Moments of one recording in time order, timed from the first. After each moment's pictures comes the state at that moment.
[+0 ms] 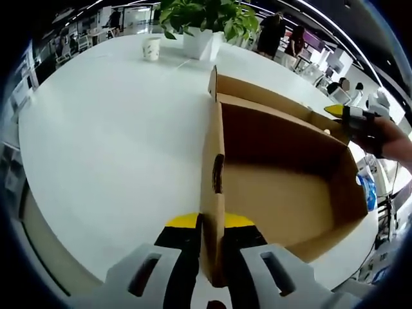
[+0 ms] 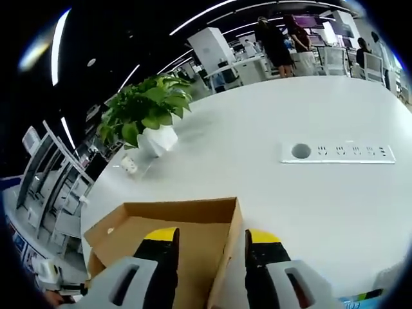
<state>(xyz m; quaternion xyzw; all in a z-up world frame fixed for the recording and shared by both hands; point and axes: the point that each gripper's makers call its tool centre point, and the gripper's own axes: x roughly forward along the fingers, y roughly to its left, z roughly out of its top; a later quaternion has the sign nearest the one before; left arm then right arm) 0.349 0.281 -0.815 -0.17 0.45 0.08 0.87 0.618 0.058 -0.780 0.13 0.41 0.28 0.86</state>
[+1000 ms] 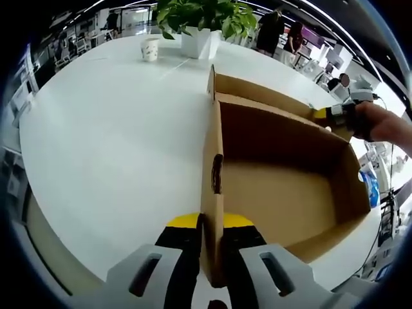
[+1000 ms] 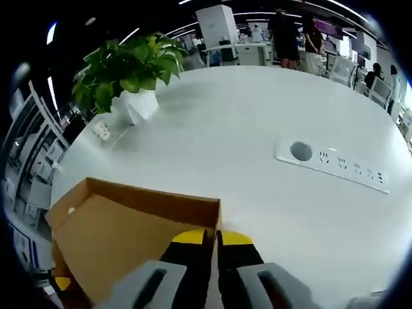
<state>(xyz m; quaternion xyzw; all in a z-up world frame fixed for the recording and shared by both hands) 0.350 0.282 -0.818 -0.16 0.46 0.08 0.87 0.628 0.059 -0.803 0.00 0.46 0.24 0.86</state>
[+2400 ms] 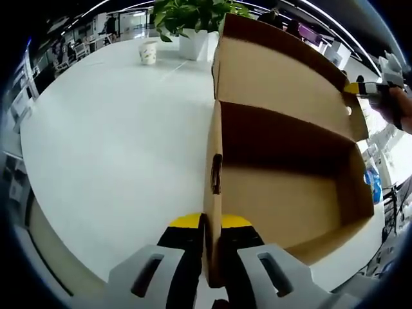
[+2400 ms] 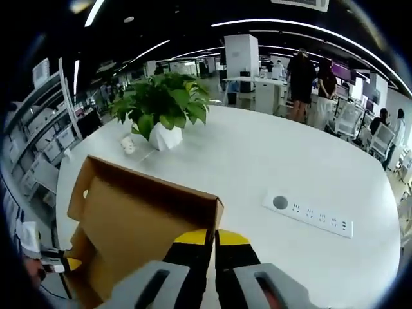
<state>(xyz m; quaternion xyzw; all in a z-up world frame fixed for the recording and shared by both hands) 0.348 0.281 -0.815 -0.14 0.45 0.08 0.88 0.617 0.042 -0.696 -0.06 0.36 0.29 0.89</state>
